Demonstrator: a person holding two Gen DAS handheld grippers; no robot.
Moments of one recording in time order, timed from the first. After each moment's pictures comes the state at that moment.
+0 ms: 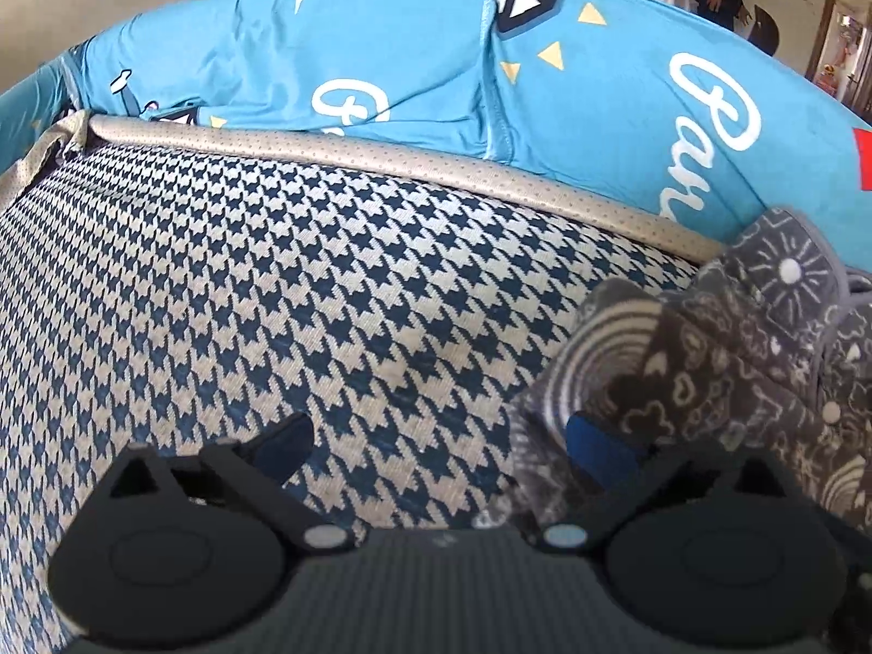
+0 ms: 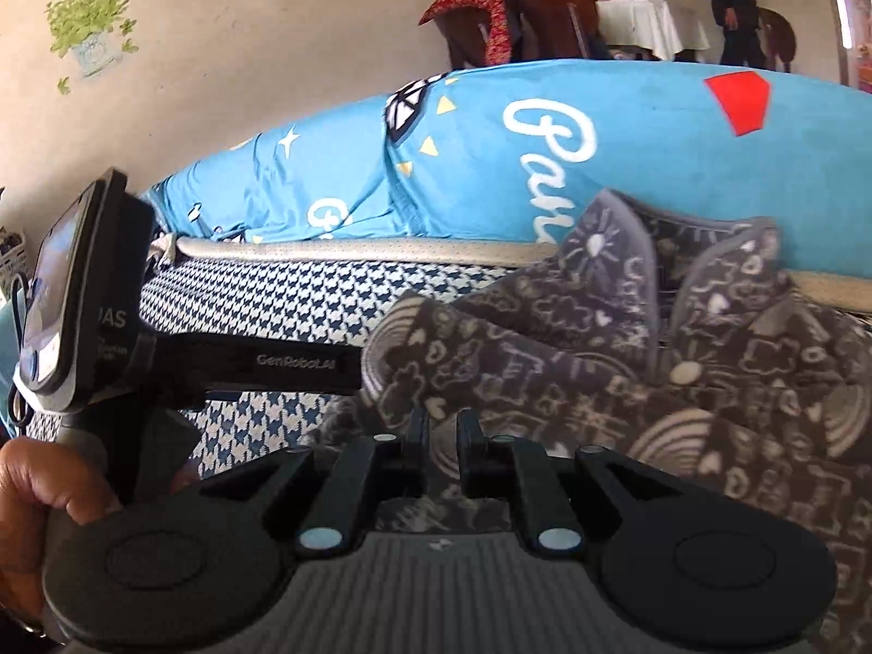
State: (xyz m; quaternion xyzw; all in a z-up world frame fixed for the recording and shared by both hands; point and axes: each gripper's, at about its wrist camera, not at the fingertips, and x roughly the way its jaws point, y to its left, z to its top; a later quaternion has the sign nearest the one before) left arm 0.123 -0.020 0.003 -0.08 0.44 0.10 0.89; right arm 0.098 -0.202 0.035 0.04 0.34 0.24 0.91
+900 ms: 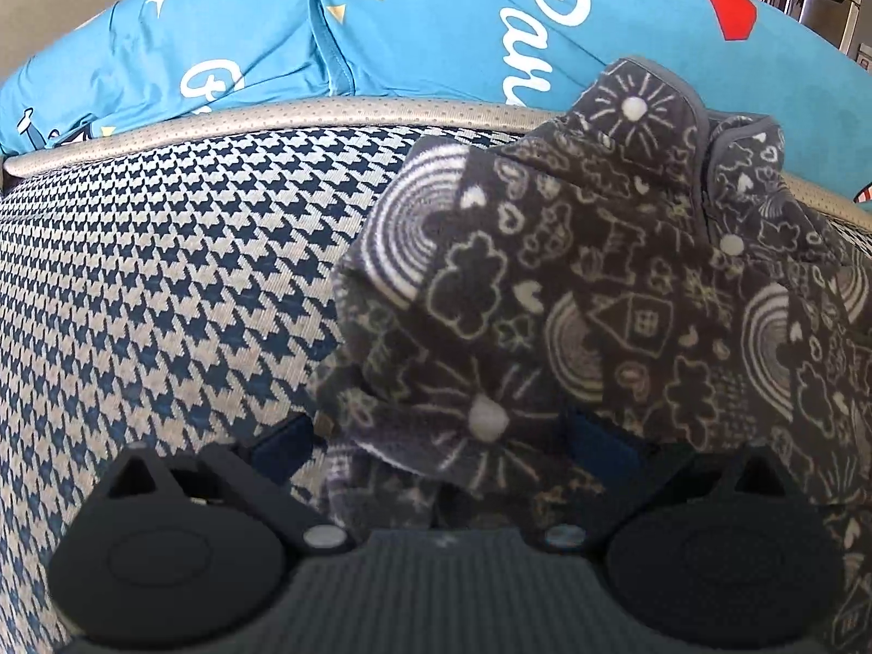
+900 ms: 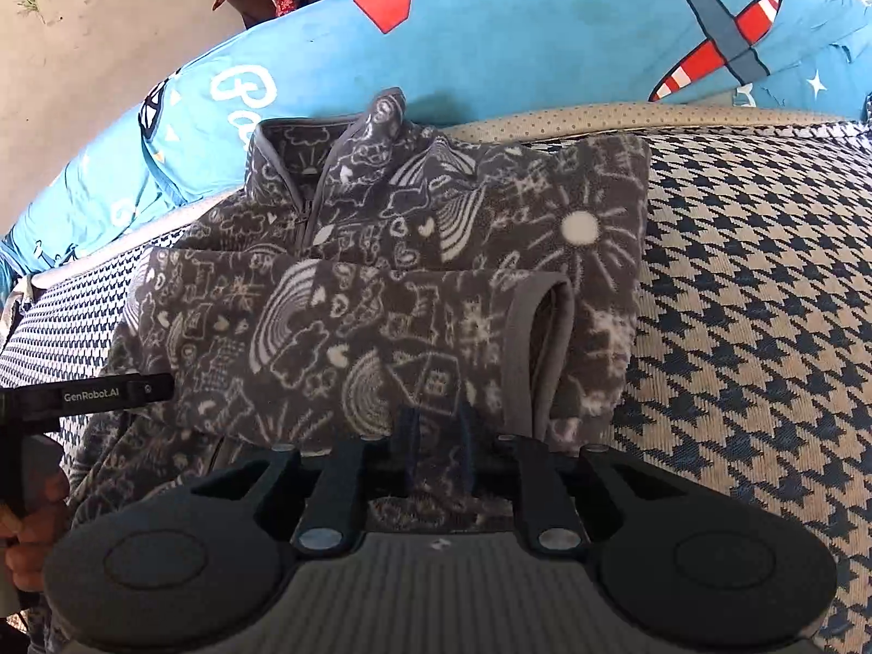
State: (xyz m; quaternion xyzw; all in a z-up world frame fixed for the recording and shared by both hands) left arm 0.094 -0.083 -0.029 -0.01 0.47 0.01 0.89; right arm 0.068 -0.345 0.010 0.10 0.43 0.08 0.89
